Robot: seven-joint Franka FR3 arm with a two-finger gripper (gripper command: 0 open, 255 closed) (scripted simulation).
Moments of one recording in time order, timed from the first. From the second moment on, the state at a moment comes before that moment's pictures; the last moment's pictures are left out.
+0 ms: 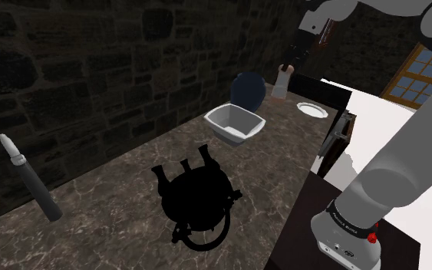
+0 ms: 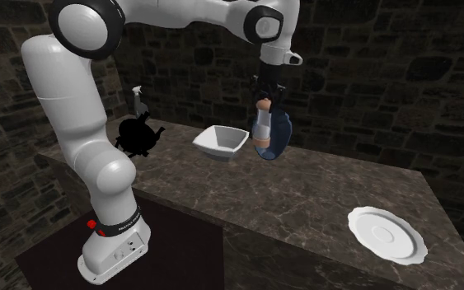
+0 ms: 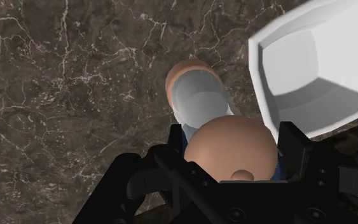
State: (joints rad) arm -0.07 -0.02 -0.47 -1.77 0.16 1.72 -0.41
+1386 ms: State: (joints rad) arm -0.10 0.07 -0.49 -1.39 0.20 1.41 -0.40
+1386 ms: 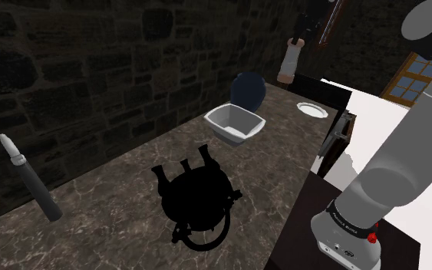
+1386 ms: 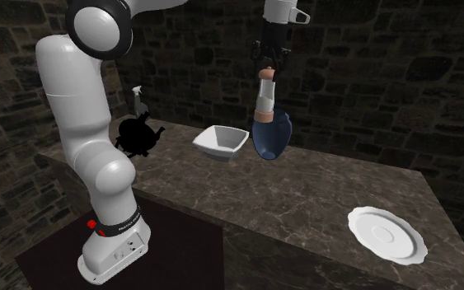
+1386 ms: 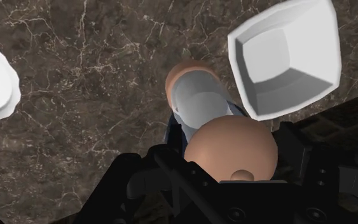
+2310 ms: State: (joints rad) arm 0.00 -0.31 -0.34 -1.73 0.07 1.44 -0.15
